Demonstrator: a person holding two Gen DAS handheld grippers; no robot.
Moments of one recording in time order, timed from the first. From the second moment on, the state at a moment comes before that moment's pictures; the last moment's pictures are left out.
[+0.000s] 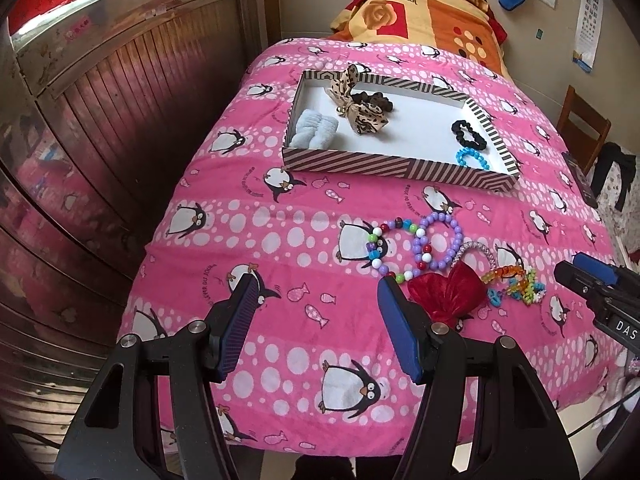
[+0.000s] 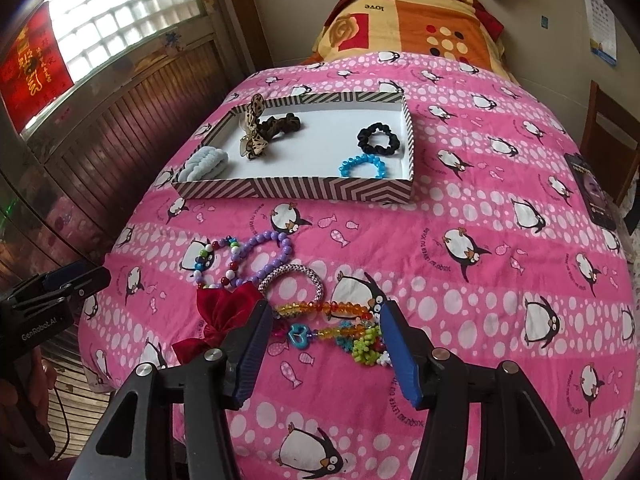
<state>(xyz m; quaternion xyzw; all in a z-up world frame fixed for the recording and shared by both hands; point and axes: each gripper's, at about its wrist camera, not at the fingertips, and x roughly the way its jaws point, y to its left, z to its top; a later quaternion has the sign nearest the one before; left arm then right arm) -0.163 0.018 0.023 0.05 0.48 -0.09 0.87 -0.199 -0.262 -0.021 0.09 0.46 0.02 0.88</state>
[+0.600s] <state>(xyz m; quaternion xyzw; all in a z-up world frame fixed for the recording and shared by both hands) -0.161 -0.007 -0.002 0.02 0.53 -0.17 0.83 -0.216 -0.292 -0.054 0.11 0.50 -0.01 0.86</state>
